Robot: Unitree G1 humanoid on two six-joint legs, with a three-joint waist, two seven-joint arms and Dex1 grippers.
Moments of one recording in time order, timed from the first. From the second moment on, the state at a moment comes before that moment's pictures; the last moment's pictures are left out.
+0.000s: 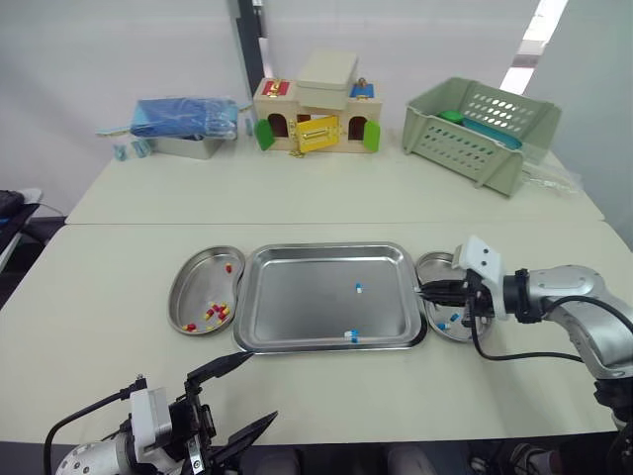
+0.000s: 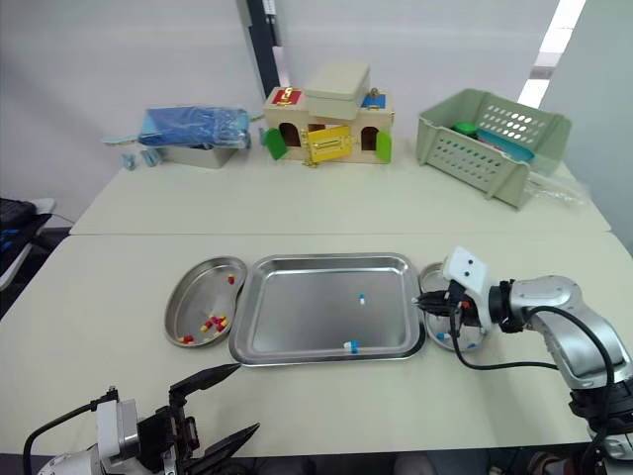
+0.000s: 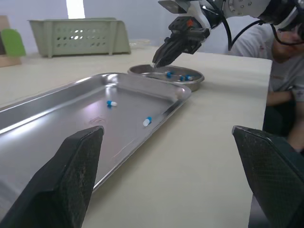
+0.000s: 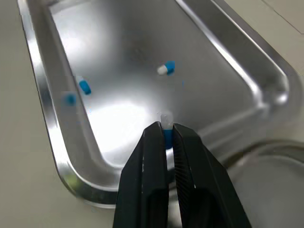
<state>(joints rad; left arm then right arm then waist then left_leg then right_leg) 0.49 0.46 0.20 -0.27 -0.59 -0.33 -1.25 -0.38 -0.82 0.07 -0.27 0.32 0.66 1.05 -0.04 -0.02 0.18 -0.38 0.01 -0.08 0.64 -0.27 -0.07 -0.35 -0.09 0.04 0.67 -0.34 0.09</state>
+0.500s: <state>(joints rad) 0.38 0.50 0.12 -0.27 -0.62 -0.29 -1.31 -0.14 -1.01 -0.10 -0.21 0.30 0.57 1.10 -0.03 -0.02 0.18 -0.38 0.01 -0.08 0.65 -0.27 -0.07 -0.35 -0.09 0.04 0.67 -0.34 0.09</state>
